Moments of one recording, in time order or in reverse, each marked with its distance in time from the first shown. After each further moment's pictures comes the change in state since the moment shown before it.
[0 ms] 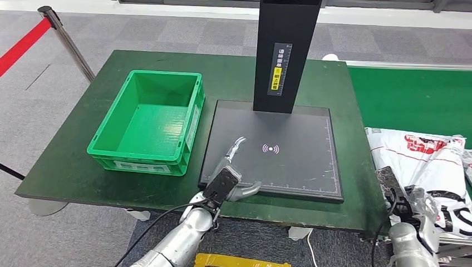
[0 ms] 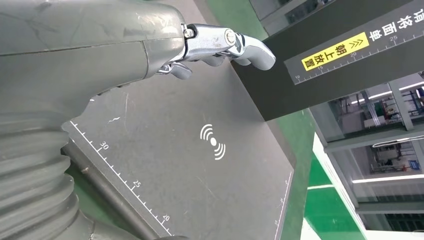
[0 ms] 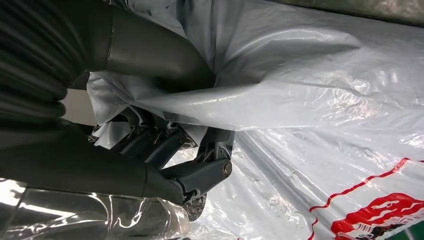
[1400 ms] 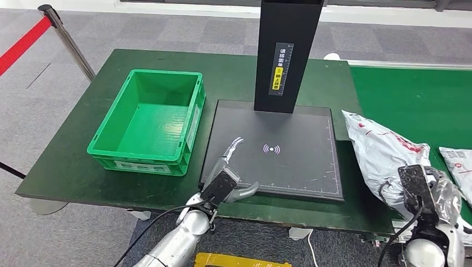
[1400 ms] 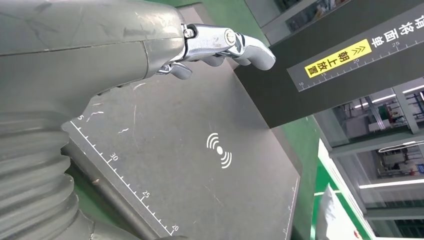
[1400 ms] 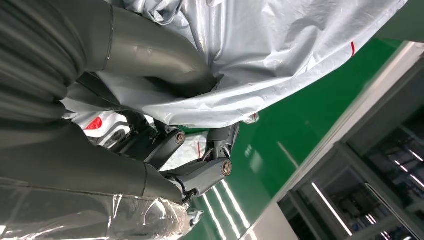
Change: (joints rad) left arm 0.044 0.016 0.006 -0.084 -0.052 -0.004 0.035; right arm 0.311 0.097 -0.012 -0.817 -0.201 0.119 -0.018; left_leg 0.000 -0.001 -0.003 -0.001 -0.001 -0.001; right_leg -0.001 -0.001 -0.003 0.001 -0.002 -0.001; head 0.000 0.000
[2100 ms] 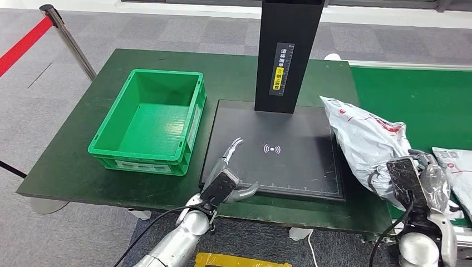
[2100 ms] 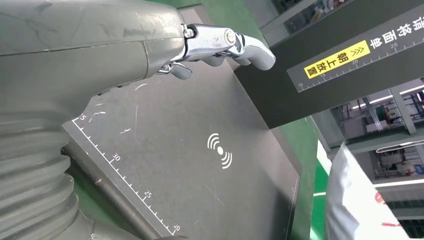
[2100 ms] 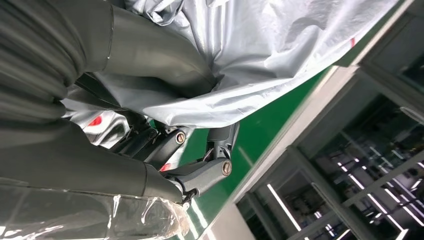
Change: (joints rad) left arm -0.001 0.000 0.002 0.015 0.001 0.005 -0.022; right arm -0.025 0.016 0.085 -0.084 -0.014 0.038 -0.046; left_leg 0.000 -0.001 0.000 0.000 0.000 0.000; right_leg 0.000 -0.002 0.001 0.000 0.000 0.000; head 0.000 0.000
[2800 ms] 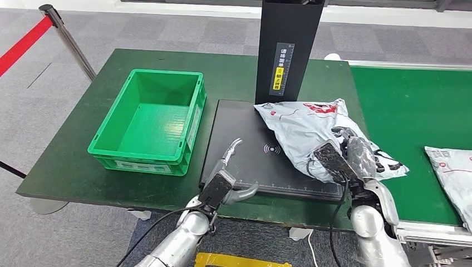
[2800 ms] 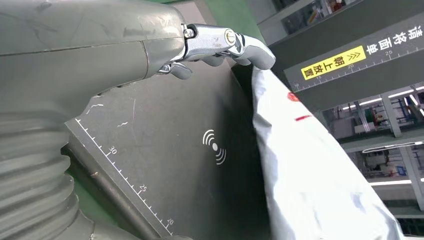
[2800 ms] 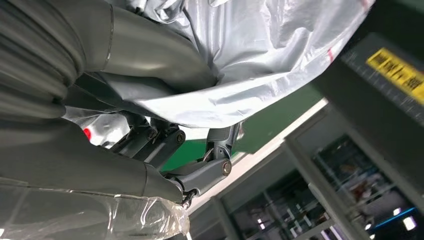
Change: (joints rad) left arm -0.007 -0.004 -0.003 0.035 0.071 0.000 -0.060; right arm -0.146 -0.004 0.368 0.118 0.014 0.067 0.013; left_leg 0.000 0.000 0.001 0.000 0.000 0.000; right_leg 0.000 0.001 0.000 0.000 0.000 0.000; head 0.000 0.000
